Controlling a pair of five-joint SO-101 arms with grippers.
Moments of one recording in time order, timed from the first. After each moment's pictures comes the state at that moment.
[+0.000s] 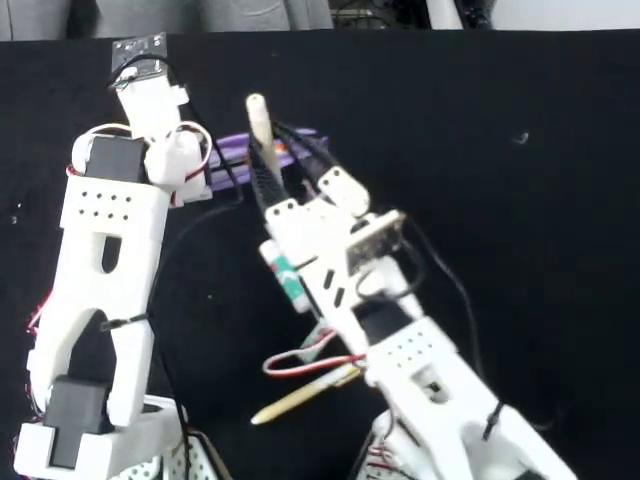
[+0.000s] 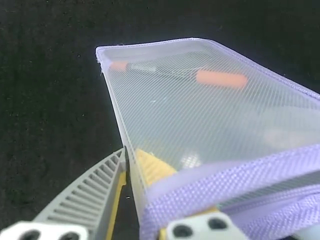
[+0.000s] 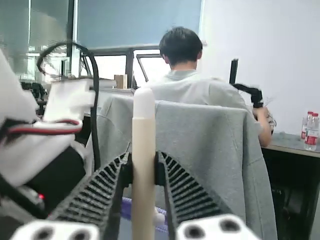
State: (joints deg) left arm 2.1 -14.3 -0.1 82.0 14.5; right arm -30.7 -43.4 71.8 -36.0 2.8
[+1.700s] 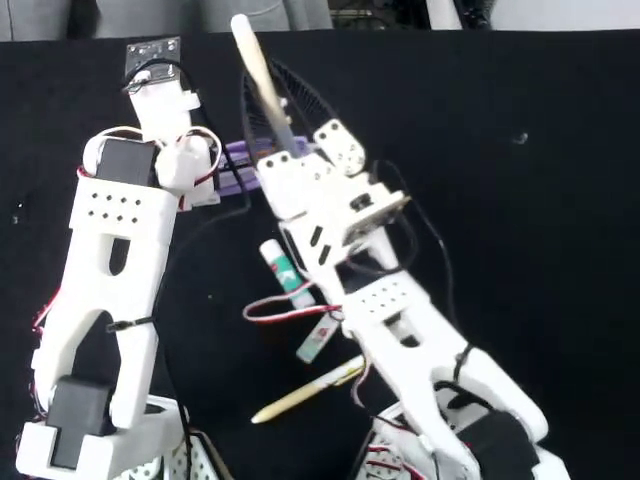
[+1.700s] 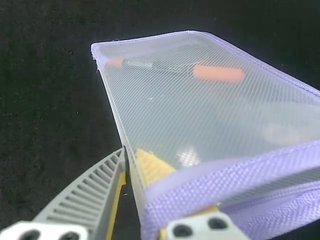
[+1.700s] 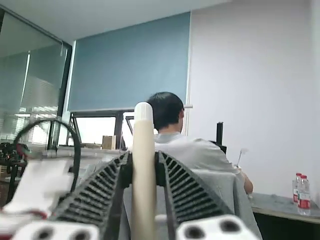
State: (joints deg) left arm 4.5 -14.2 1.0 82.0 14.6; right arm -28.9 -24.0 57.6 -56.7 2.7
